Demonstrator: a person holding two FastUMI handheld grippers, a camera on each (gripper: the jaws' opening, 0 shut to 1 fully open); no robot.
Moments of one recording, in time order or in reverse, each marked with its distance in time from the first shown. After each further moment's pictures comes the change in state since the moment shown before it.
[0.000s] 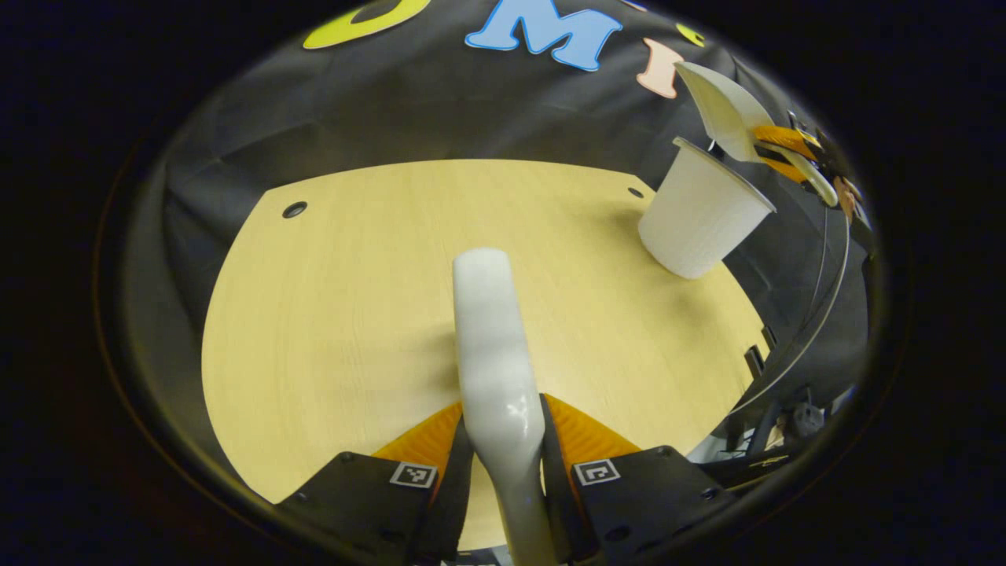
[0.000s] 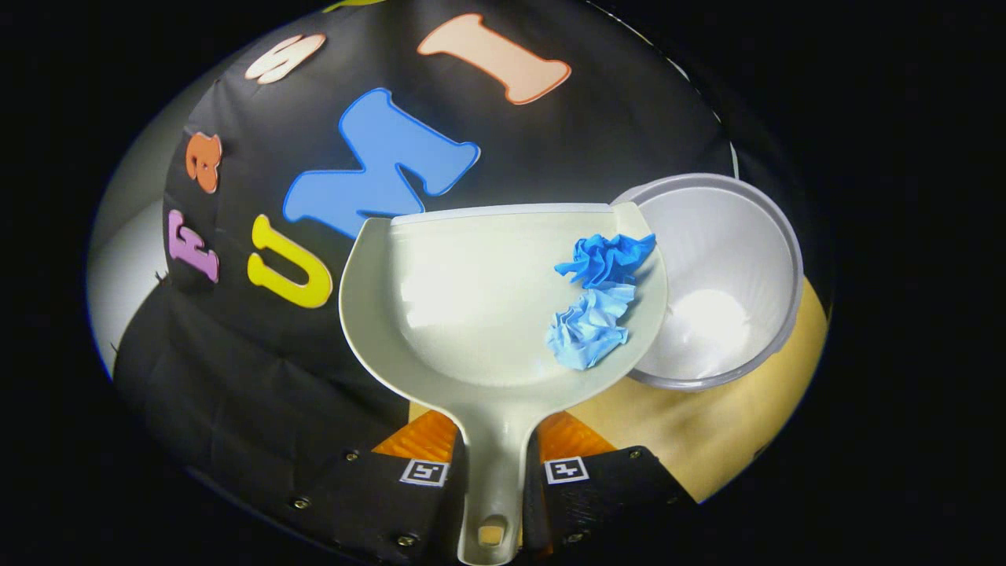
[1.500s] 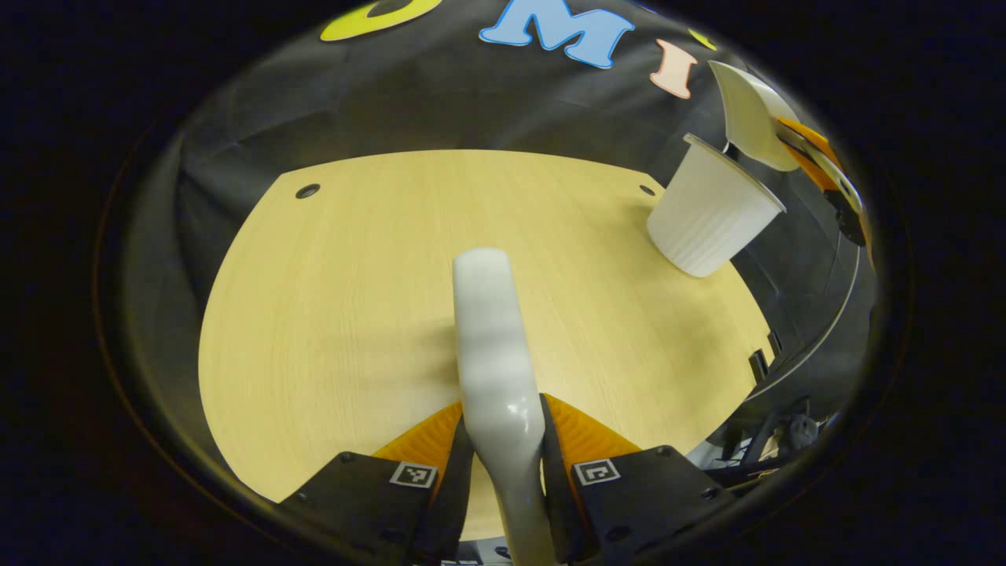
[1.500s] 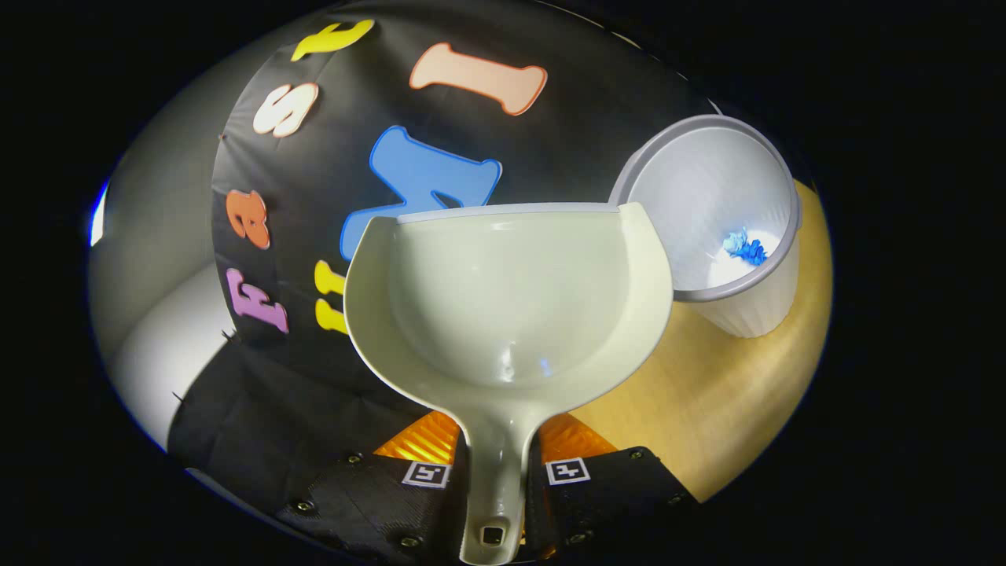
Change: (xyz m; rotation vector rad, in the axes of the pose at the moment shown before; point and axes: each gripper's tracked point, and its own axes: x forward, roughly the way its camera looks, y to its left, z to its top) left arm 0.003 -0.008 -0.025 -0.085 0.002 0.049; right arm -0.009 0.066 -0.096 -0.009 -0.064 0.133
